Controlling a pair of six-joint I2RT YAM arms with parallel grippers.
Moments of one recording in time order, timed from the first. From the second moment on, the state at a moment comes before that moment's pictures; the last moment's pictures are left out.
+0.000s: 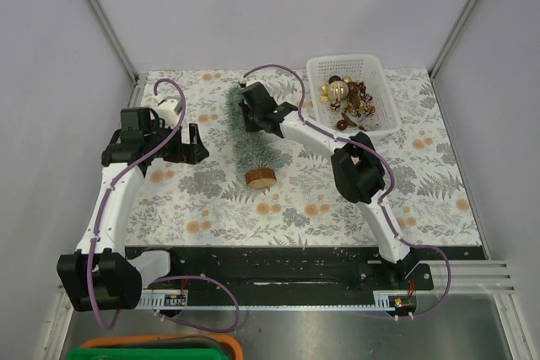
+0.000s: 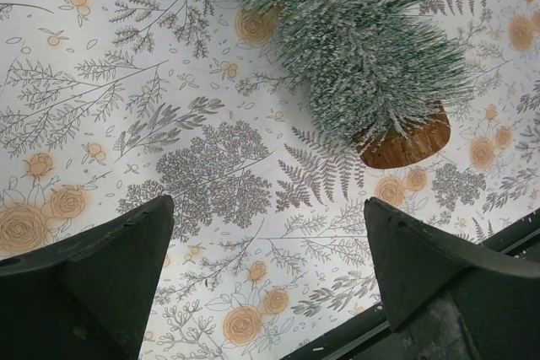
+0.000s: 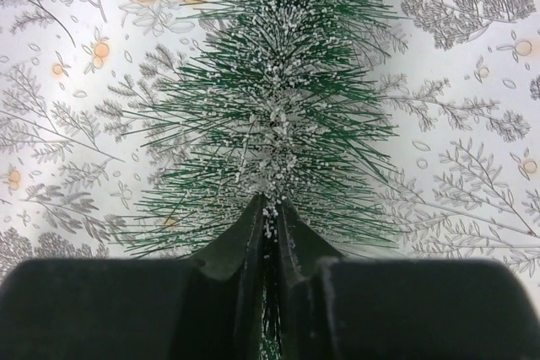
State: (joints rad) left arm 0.05 1.13 1.03 -0.69 0.50 0.06; right arm 0.75 2.35 2.06 -0.39 0.11 0.34
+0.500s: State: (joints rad) left arm 0.05 1.12 1.01 -0.69 0.48 0.08; right arm 0.80 1.70 1.24 0.13 0.12 0.28
